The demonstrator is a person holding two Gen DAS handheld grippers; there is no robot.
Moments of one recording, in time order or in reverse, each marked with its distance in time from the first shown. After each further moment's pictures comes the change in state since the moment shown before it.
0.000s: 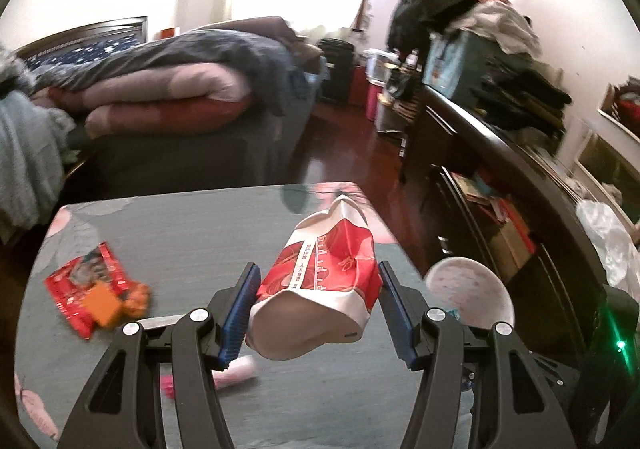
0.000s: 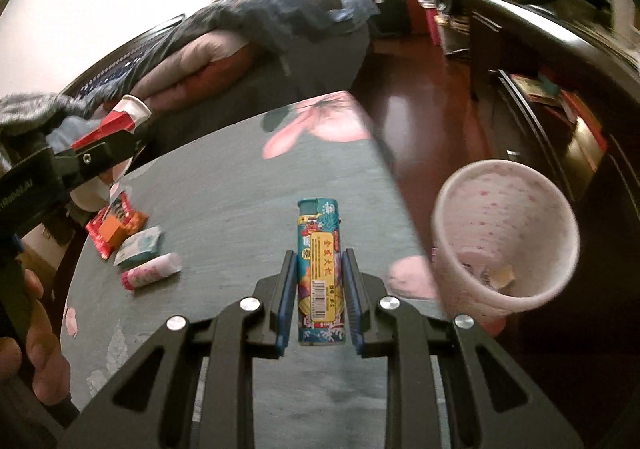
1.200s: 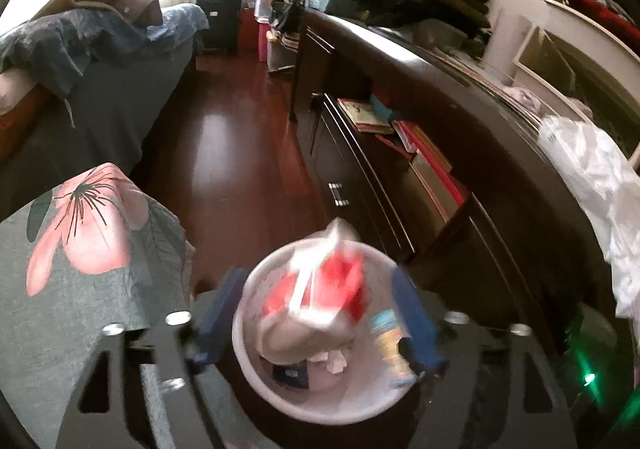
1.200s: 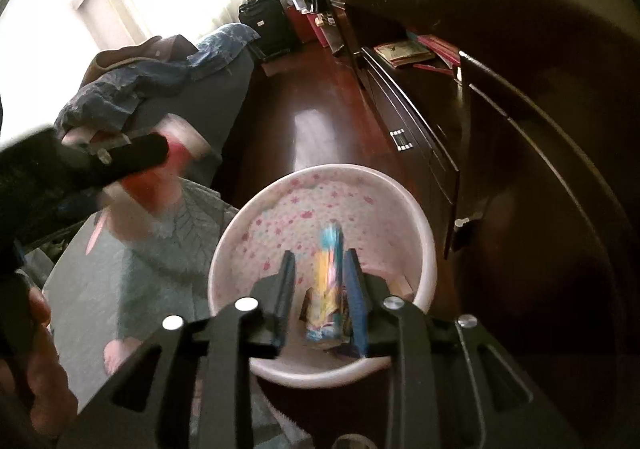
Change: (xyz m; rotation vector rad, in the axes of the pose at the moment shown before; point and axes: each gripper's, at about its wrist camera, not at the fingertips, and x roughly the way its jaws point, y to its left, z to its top) left arm 0.164 -0.223 0.004 0.182 0.202 -0.260; right arm 0.037 -0.221 0.005 0.310 -0.079 -0.162
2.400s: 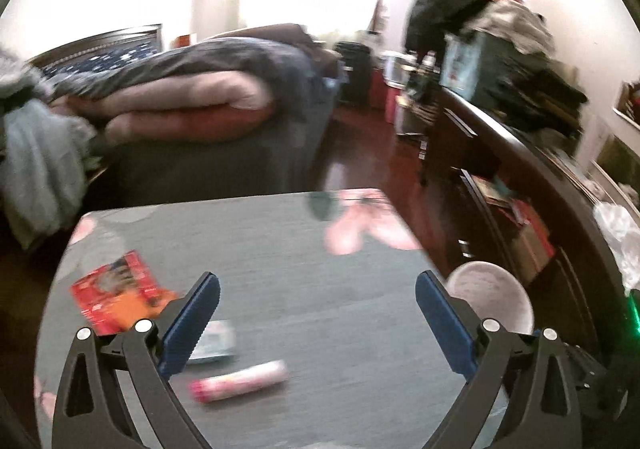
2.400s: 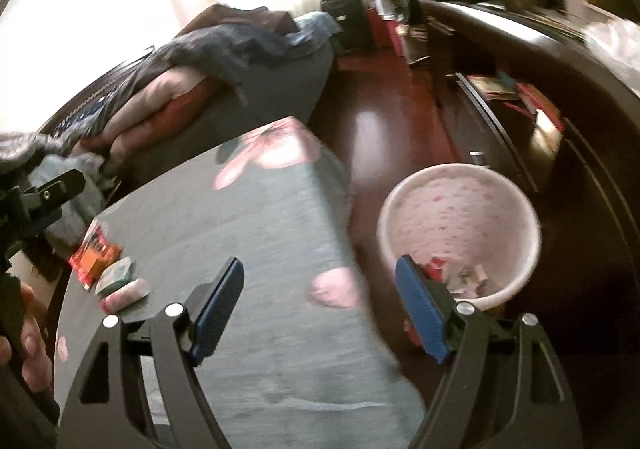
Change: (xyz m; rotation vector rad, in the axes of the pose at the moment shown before) left arm -0.227 0.191 -0.081 -0.212 -0.210 0.371; right arm -0.082 0.185 -0.062 -0.265 0.019 0.126
